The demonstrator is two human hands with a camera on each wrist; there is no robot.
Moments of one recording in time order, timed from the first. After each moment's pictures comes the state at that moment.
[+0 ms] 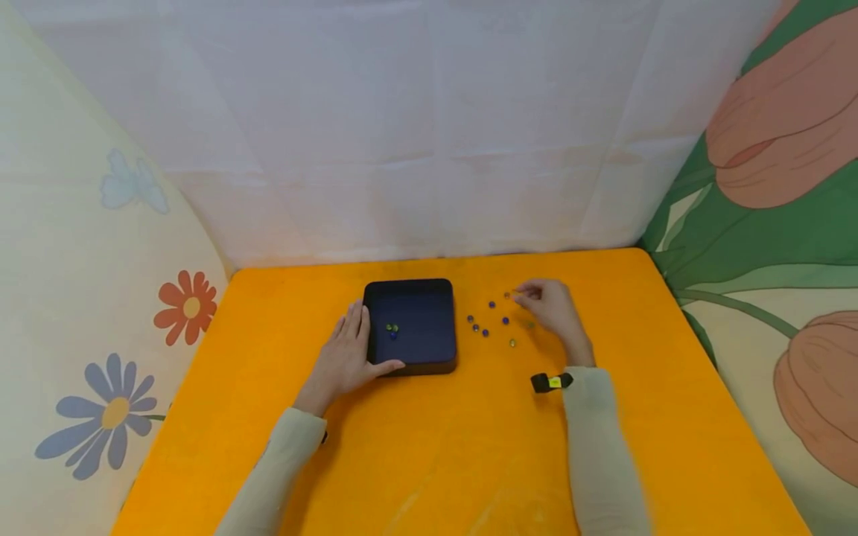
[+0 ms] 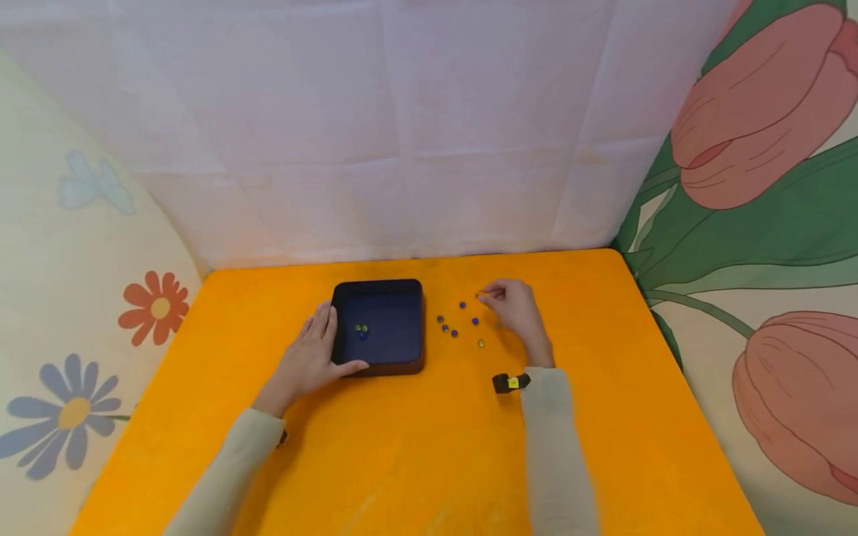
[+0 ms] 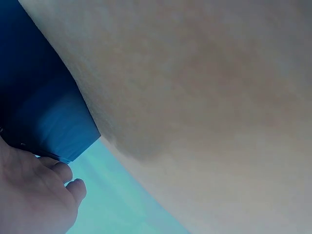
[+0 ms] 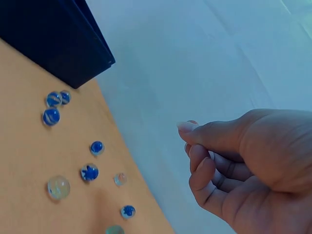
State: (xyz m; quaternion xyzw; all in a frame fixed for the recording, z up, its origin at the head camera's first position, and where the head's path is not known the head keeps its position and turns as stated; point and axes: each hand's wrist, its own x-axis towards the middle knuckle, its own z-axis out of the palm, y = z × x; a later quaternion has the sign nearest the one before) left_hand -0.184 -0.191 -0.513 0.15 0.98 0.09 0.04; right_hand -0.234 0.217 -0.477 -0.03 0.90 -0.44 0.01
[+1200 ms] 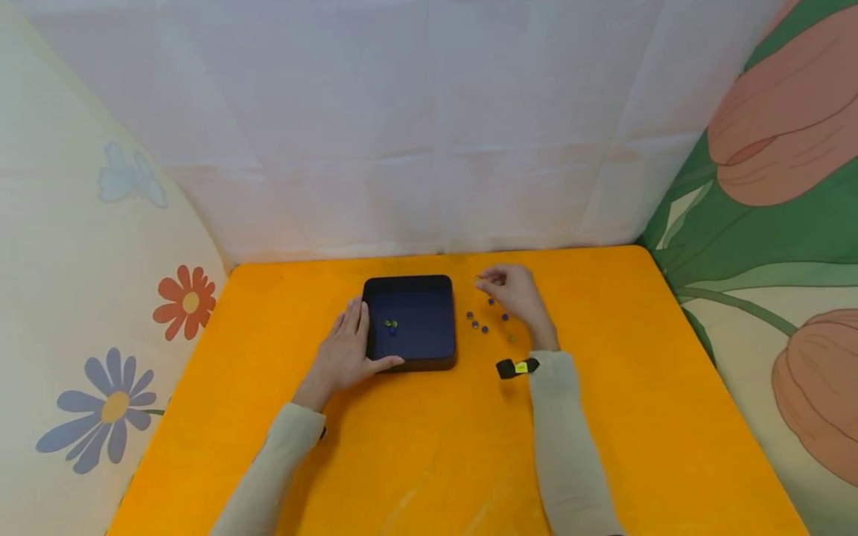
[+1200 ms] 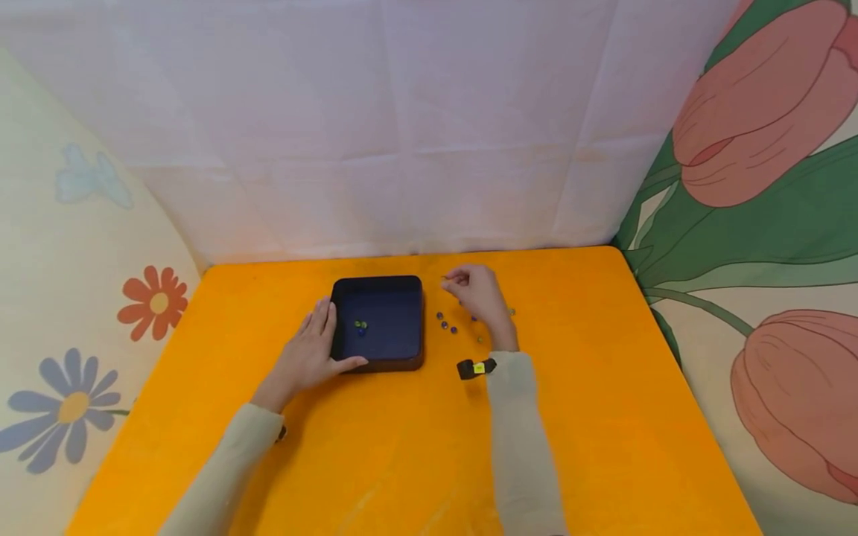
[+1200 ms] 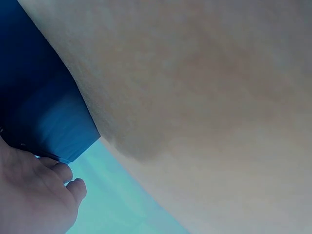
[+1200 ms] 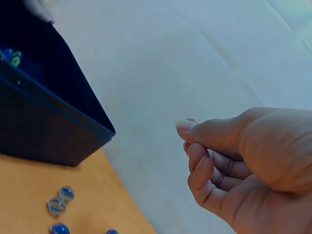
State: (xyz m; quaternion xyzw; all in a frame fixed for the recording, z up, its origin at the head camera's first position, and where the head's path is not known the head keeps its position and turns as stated) left_hand -0.184 -0.192 -0.510 0.15 0.98 0.09 0.05; right_hand -0.249 0.160 -0.459 -0.07 0.88 -0.47 0.00
